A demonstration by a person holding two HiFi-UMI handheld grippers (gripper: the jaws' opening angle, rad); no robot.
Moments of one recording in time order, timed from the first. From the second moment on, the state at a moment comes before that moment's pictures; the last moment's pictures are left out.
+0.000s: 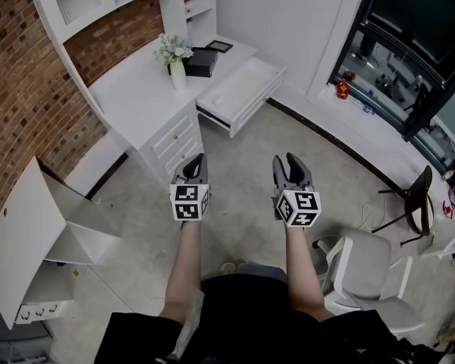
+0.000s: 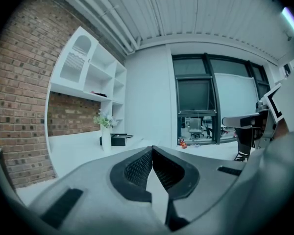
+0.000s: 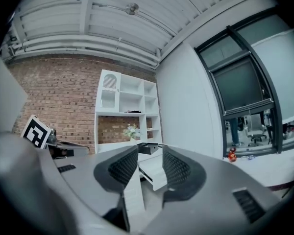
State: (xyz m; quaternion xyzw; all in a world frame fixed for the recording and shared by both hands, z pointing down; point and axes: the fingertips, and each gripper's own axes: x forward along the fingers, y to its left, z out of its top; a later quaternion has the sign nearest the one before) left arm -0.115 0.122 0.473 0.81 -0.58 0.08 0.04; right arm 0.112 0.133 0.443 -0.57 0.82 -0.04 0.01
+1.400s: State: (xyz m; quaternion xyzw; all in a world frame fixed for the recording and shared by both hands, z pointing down) left arm -0.121 -0.075 0.525 0.79 -0.60 0.11 0.07; right arm 0.119 -0.083 0.478 -0.55 0.84 -0.06 0.00
